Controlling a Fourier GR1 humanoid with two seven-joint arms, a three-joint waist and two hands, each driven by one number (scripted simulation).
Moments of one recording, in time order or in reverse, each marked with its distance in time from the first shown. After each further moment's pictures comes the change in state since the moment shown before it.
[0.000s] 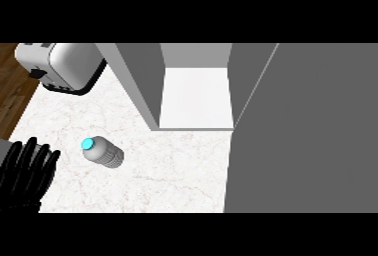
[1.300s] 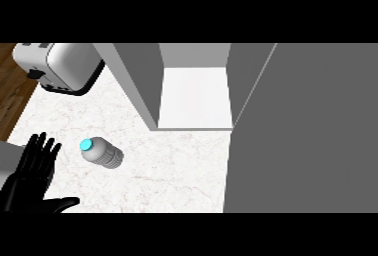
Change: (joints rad) left arm -0.230 0.111 0.224 0.680 -0.082 -0.192 -0.340; right arm 0.125 -0.024 0.040 0.029 0.026 0.064 -0.160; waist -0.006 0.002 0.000
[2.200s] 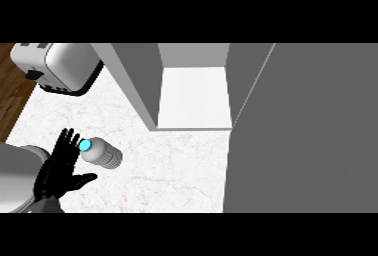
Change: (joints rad) left arm -0.319 0.059 0.064 0.704 -0.023 -0.087 -0.224; right arm 0.060 -0.022 0.031 -0.015 -0.002 0.008 -0.041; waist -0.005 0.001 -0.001
